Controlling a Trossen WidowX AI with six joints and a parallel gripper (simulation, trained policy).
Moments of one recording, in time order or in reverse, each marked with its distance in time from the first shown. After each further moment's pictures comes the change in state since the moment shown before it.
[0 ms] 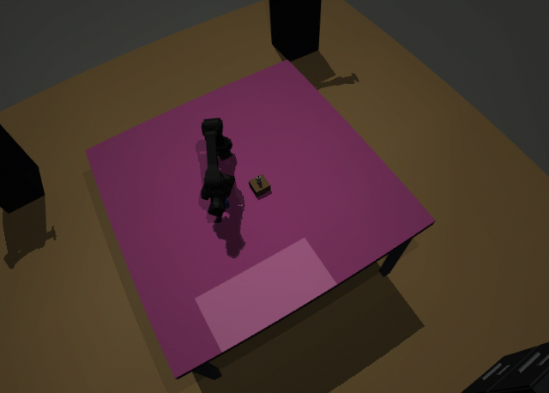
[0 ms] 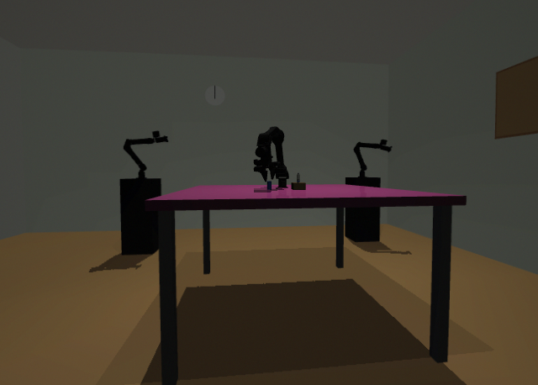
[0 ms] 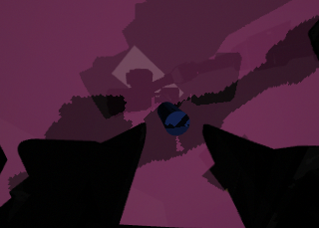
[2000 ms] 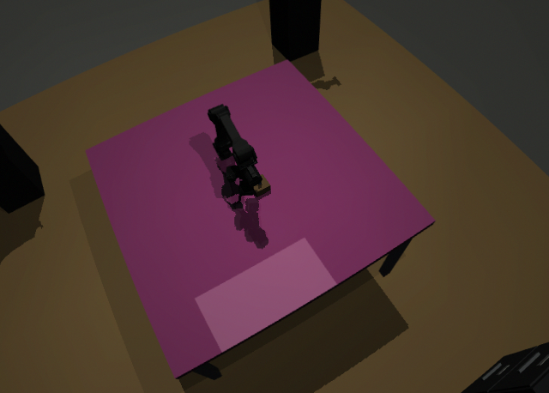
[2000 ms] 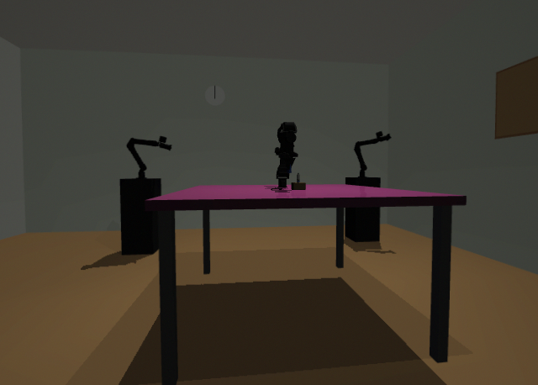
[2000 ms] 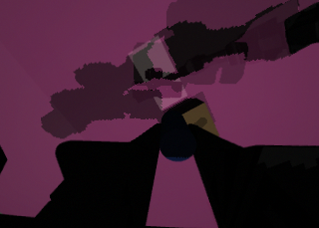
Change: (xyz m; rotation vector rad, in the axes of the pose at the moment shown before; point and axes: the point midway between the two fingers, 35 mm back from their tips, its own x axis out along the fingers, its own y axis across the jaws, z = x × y) arm -0.054 -0.096 -0.086 -0.329 -0.002 0.126
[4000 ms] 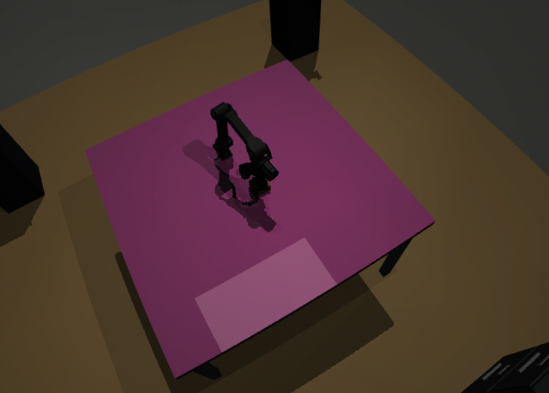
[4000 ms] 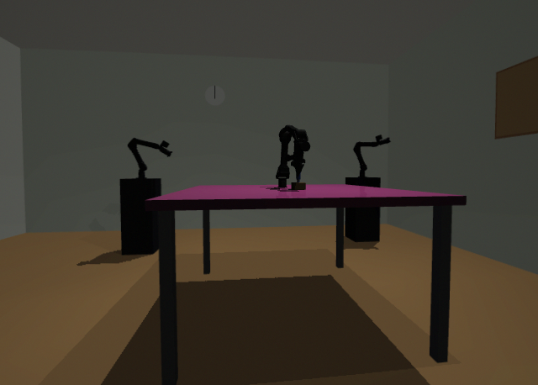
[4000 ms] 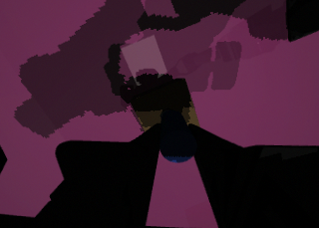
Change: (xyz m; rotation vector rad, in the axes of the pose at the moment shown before) arm 0.043 -0.047 -0.045 -0.134 -0.031 -0.061
